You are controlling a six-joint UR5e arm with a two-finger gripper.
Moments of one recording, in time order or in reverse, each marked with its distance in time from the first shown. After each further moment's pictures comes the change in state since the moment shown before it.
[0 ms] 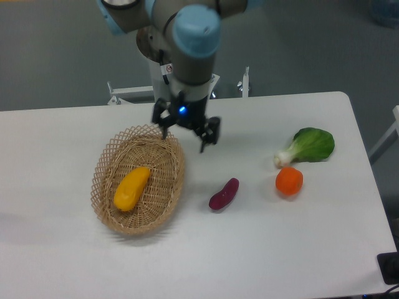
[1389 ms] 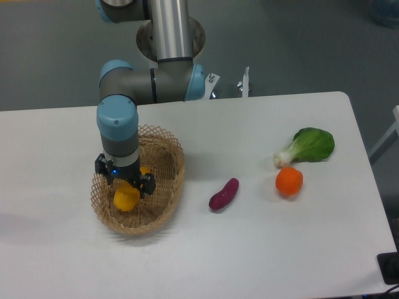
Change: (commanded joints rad) arm -0.138 -0.193 -0.026 0.184 0.066 -0.040
